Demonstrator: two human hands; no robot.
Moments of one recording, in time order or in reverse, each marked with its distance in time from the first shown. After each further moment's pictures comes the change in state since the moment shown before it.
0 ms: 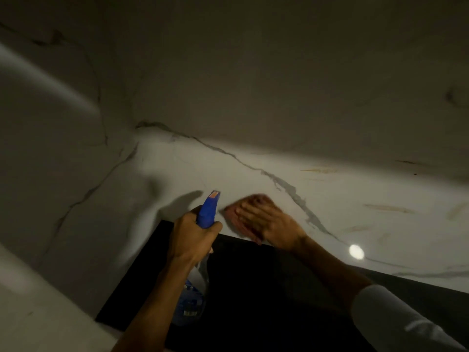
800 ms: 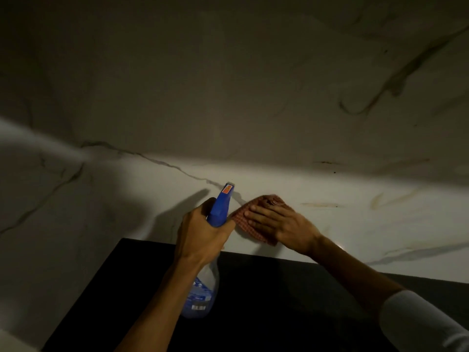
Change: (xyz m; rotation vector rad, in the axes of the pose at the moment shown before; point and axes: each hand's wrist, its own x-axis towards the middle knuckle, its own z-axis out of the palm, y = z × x) left_hand -0.042 0.089 0.081 -0.069 -0.129 0.235; right_hand -0.111 0.075 -0.056 -0.110 -0.154 0.040
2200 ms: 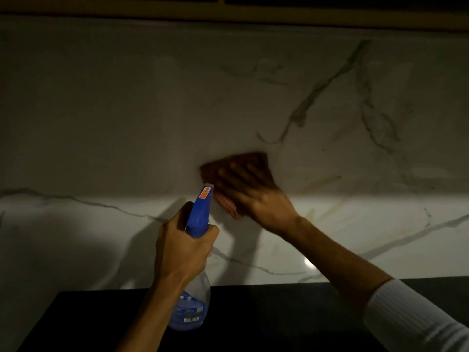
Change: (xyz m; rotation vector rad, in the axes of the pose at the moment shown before) left_hand -0.005 0.082 0.053 -0.159 0.039 0.145; right_hand -0.020 0.101 -0.078 0.015 0.527 0.304
